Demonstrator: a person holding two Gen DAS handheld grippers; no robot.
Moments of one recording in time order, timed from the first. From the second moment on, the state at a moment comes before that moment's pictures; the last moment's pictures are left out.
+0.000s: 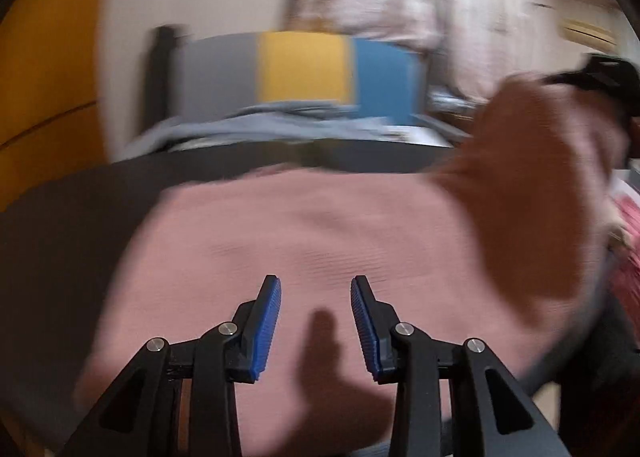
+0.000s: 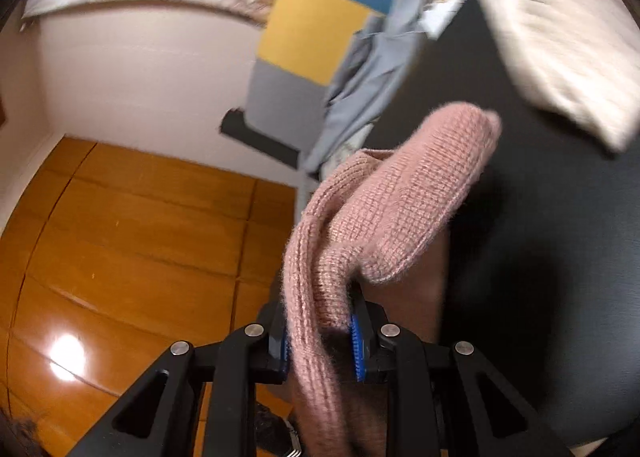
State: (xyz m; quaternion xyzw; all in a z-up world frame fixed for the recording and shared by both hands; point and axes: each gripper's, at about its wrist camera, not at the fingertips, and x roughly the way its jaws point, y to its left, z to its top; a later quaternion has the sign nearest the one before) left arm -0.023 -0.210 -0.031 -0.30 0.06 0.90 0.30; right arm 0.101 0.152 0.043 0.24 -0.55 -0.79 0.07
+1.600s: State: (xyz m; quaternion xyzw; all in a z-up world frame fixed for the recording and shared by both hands) left arm -0.019 -0.398 -0.057 -0.34 -0.41 0.79 0.31; right arm -0.093 -0.200 -0.042 0.44 -0.14 -0.86 0.21
